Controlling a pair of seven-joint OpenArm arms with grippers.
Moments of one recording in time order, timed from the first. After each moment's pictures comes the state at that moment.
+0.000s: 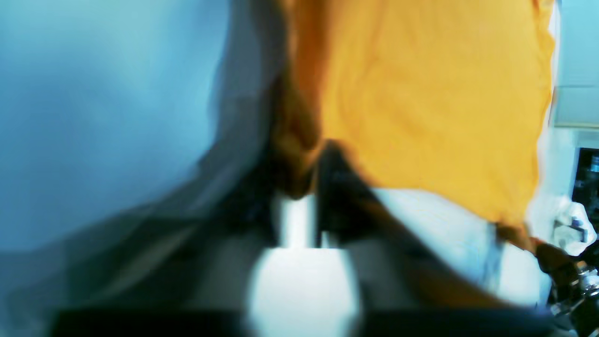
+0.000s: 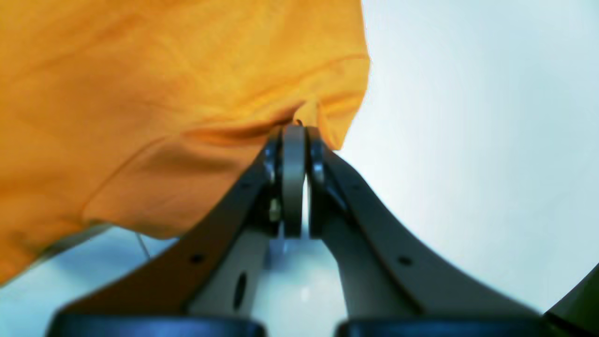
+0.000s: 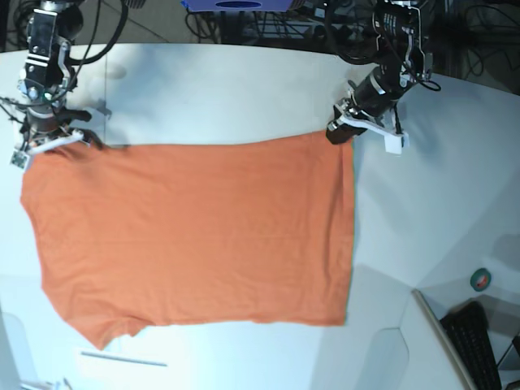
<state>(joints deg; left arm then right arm) 16.0 -4.9 -16.4 71.4 -43.2 -17.2 31.9 -15.3 3.3 18.9 81.5 6.5 -10.3 -24.5</state>
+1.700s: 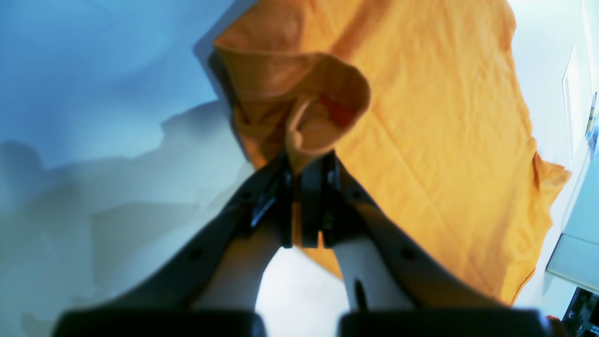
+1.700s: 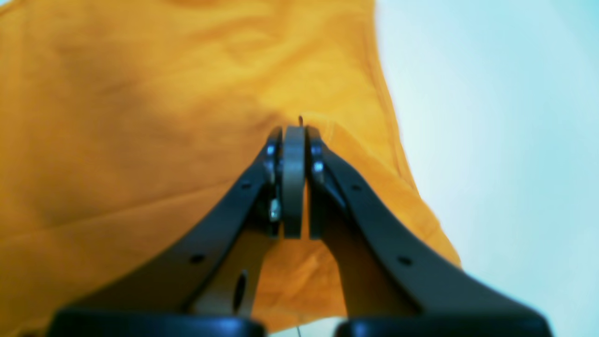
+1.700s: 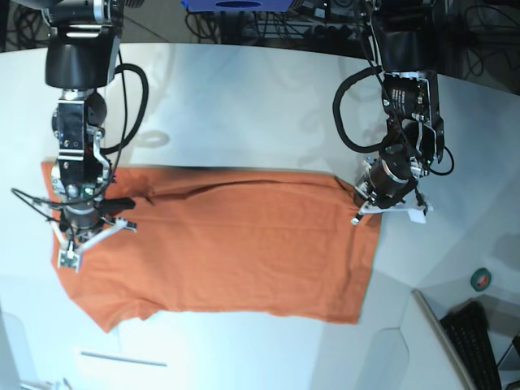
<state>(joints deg) -2.7 -4.8 -16.3 70.5 -41.7 9.2 36.6 6.9 1.7 7.1 70.8 -3.9 -10.4 -28.5</state>
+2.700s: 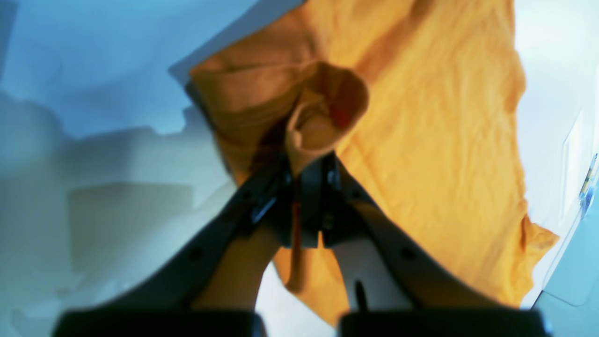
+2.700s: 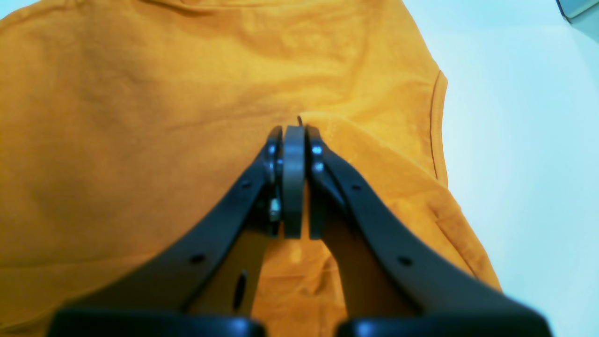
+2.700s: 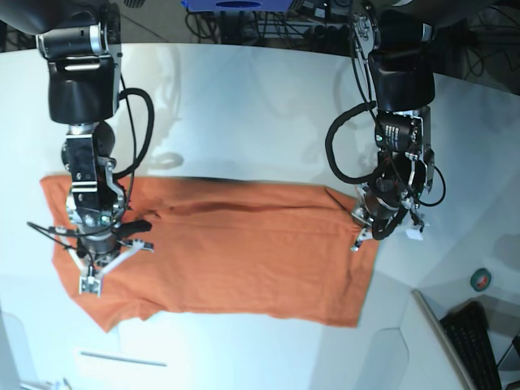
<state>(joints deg) -12.0 -3.7 -16.3 59.4 -41.7 14.8 31.2 14.5 2.0 2.4 61.7 -3.8 -10.5 -25.9</state>
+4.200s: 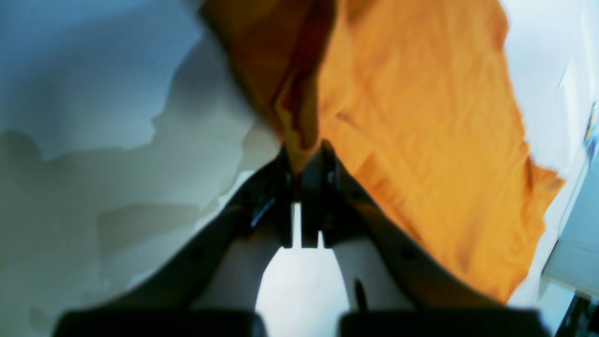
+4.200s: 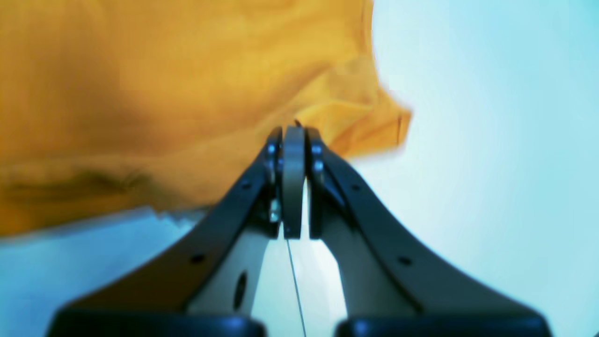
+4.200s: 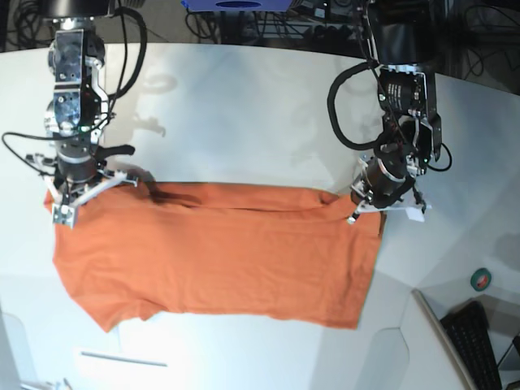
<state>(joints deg) 0.9 -4.3 -14.1 77.6 -42.0 14.3 37.9 -11.1 1.9 4.8 94.7 -3.8 -10.6 -35.2</state>
